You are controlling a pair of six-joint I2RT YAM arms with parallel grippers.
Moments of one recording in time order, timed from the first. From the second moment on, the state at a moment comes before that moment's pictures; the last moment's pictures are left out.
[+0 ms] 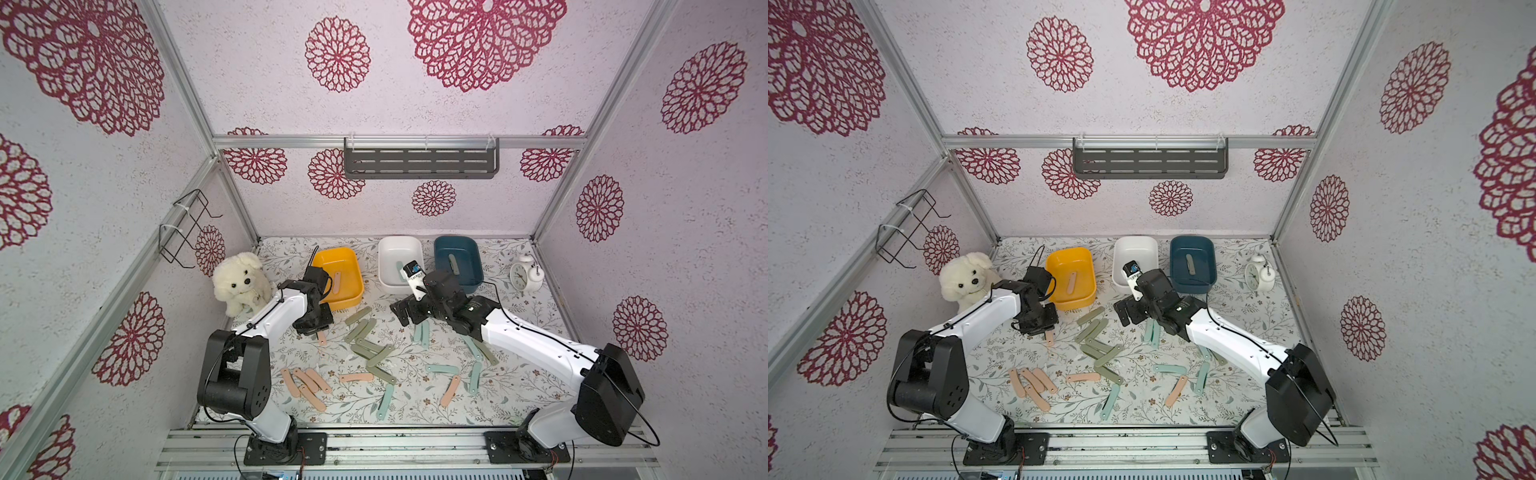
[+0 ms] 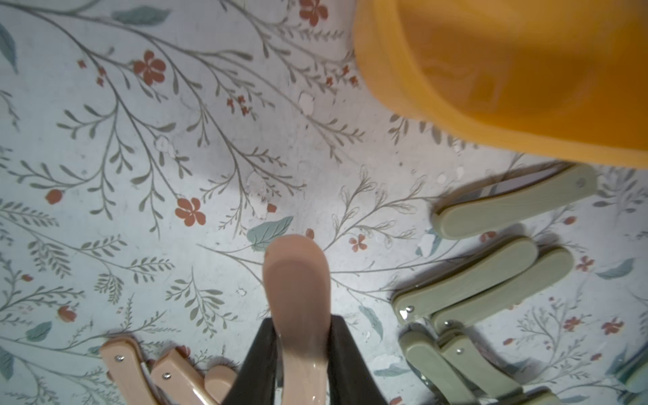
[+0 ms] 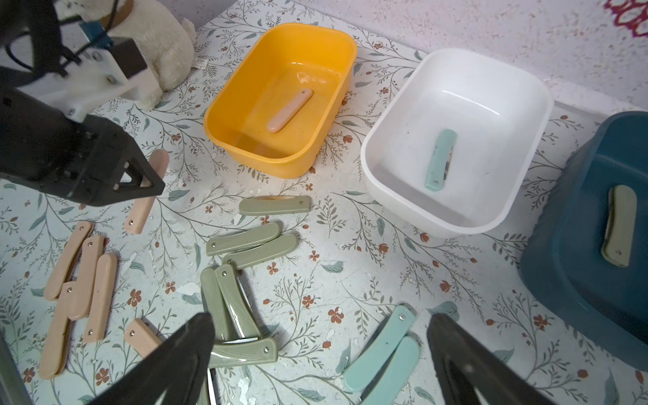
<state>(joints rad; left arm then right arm) -0.20 1.61 1.15 -0.91 -0.08 -0.55 0.78 1.49 1.15 -0.31 0.03 0.15</state>
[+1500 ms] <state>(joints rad) -0.19 2.32 2.03 -1.08 -0.05 -0.37 0.68 1.54 1.02 -0.37 0.10 0.25</state>
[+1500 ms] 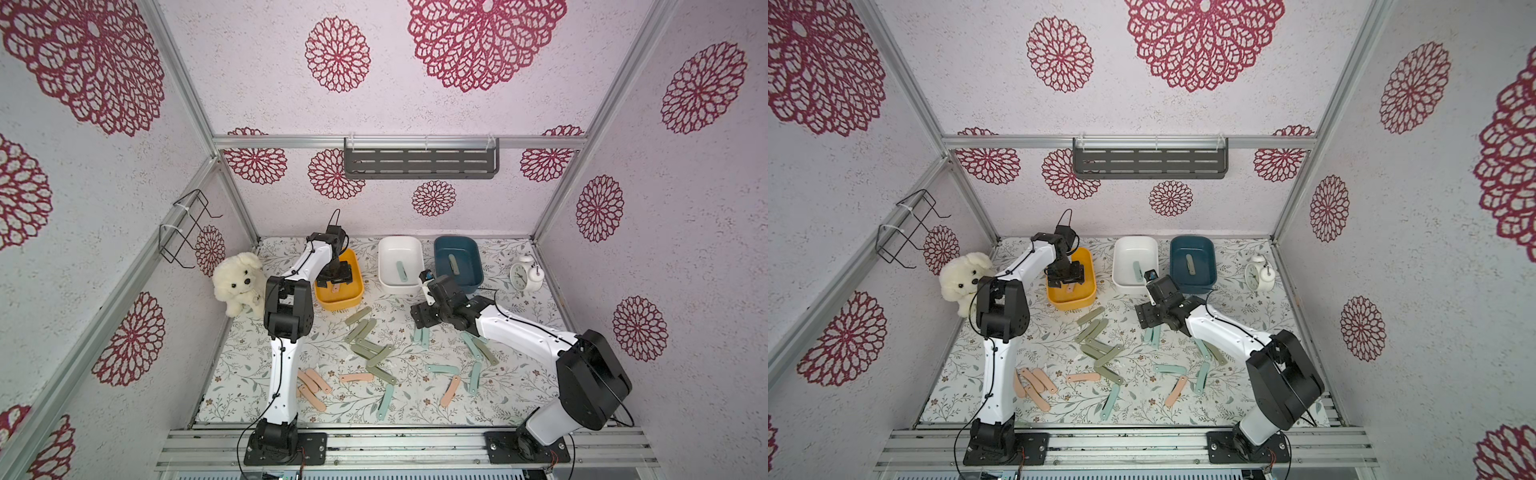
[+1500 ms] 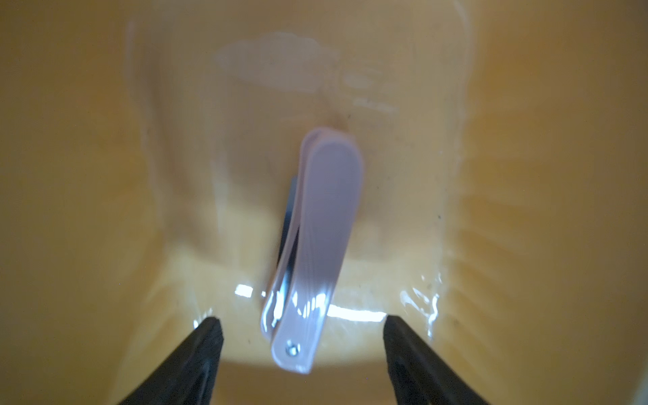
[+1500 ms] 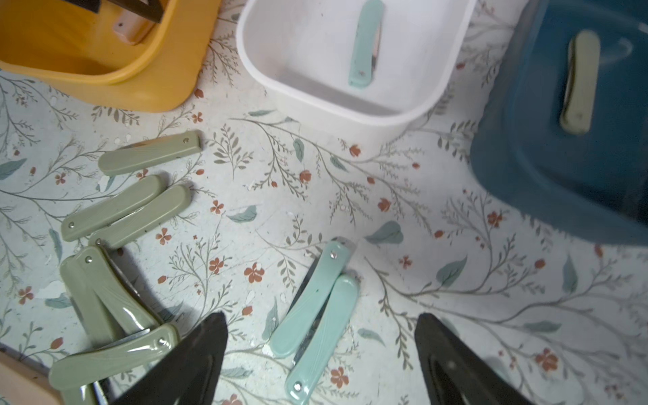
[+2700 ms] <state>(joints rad) -0.30 1.90 1.61 -0.95 -0.02 -0.41 0.72 1.69 0.91 -0.33 0.03 0.40</state>
